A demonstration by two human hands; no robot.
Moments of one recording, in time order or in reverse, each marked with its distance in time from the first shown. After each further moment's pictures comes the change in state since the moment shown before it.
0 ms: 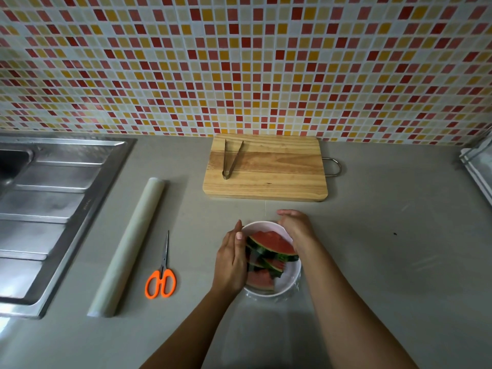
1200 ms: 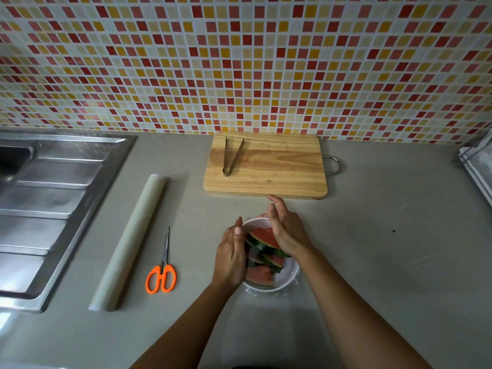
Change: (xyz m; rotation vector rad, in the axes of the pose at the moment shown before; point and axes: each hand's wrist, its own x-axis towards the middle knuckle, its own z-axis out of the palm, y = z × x) left_hand 0.002 0.002 -0.001 0.014 0.010 0.009; right_hand -0.030 0.012 -0.005 -0.381 -0.186 -0.662
